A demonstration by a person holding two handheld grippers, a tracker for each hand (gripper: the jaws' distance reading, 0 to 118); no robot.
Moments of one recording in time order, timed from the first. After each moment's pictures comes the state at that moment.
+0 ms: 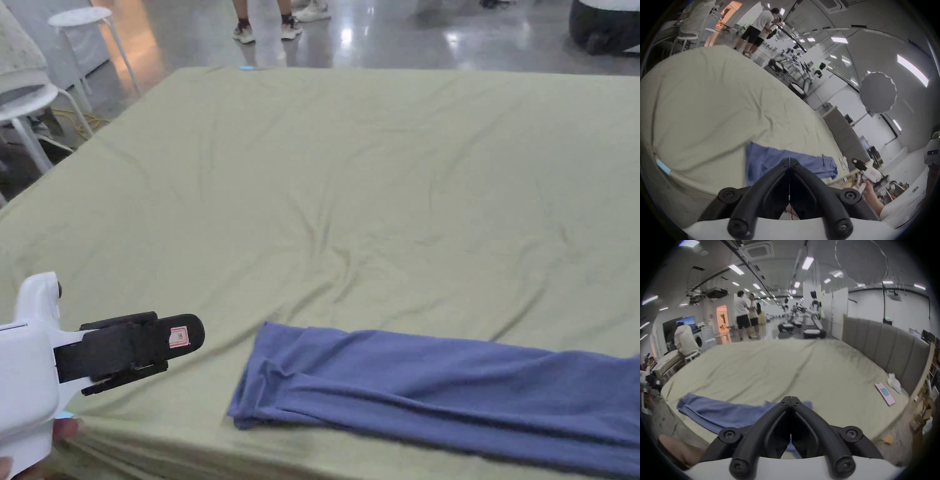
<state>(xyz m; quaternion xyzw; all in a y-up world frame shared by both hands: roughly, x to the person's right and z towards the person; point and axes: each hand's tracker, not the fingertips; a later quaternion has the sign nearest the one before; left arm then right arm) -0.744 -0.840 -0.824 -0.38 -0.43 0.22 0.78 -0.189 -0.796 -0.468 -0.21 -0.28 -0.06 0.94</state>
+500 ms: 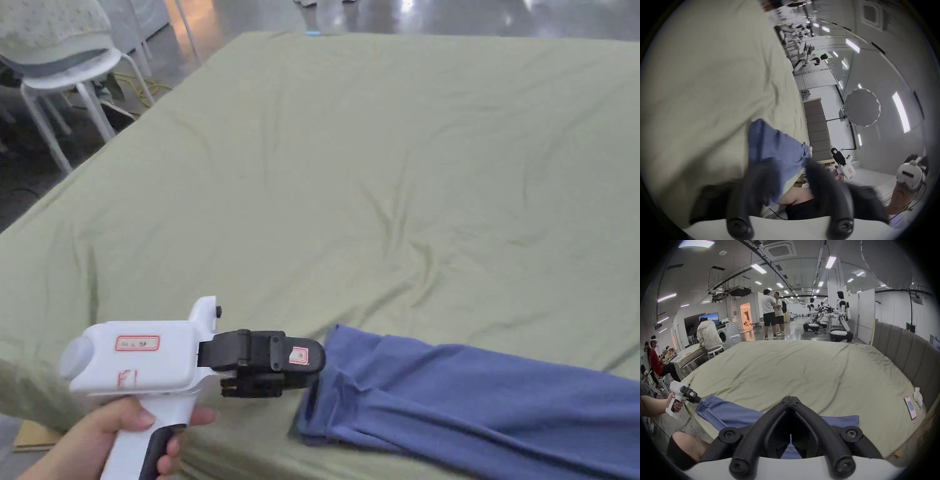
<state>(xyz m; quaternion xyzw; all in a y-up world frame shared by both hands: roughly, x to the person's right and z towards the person) -0.718 -1.003 -0.942 -0.55 -0.52 0.37 0.54 -0.221 -0.806 -0.561 -0.23 -0.17 -0.07 0.96</state>
